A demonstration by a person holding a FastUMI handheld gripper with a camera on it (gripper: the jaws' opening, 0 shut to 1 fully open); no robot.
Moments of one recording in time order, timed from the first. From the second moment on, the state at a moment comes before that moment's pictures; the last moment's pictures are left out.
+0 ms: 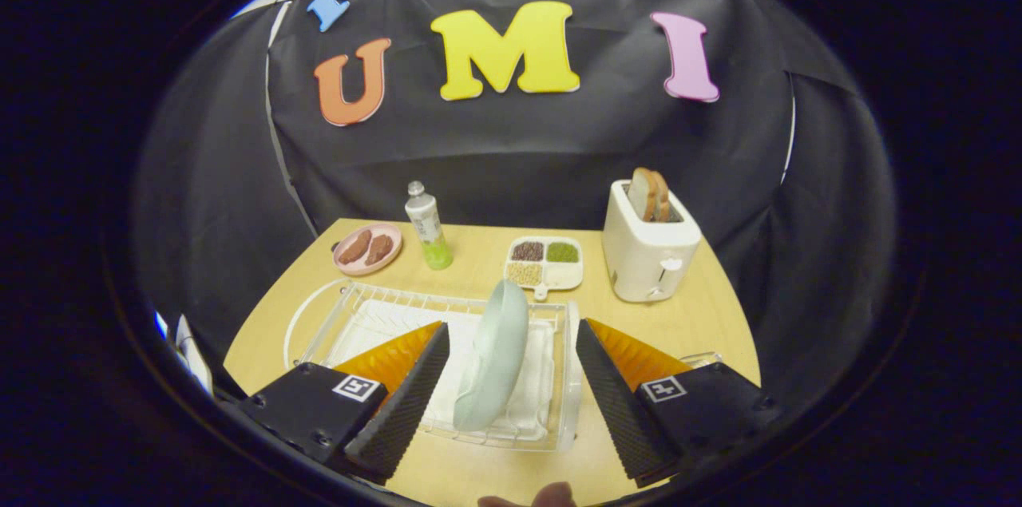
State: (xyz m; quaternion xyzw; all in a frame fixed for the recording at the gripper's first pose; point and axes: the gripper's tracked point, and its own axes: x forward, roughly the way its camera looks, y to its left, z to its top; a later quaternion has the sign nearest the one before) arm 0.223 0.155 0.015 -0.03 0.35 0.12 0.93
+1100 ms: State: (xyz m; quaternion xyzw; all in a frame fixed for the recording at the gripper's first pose) arm 0.260 0.167 -0.026 -0.11 0.45 -0.04 0.88
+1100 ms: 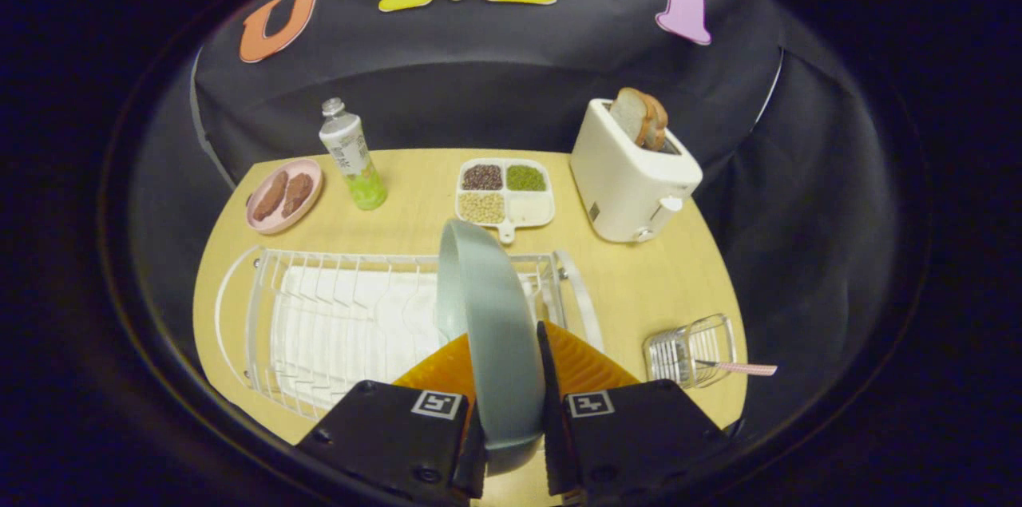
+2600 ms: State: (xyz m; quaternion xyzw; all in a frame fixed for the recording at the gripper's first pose) arm 0.018 0.141 -0.198 0.32 0.50 0.11 0.80
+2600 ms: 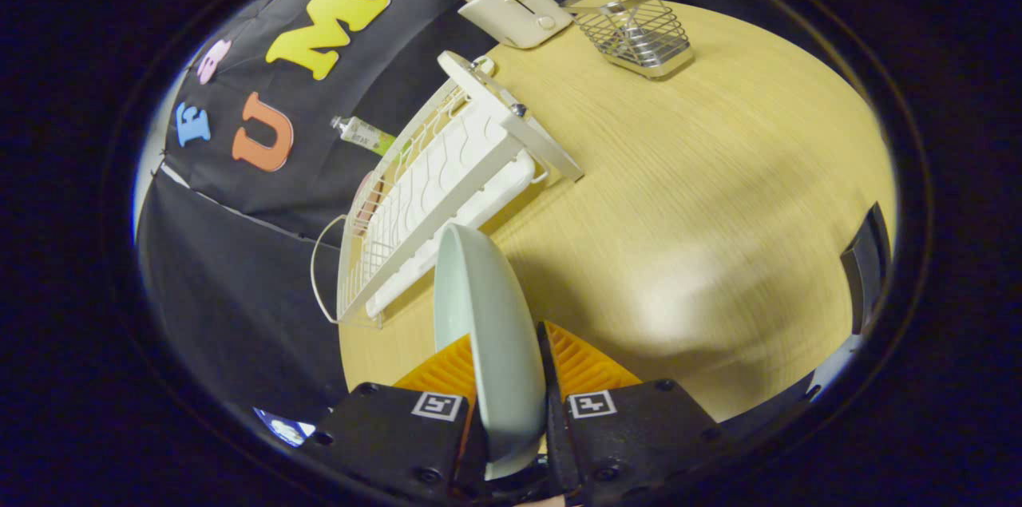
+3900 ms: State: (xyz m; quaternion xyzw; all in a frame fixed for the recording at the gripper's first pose) arm 0.068 -0.055 -0.097 0.01 0.15 -0.03 0.99
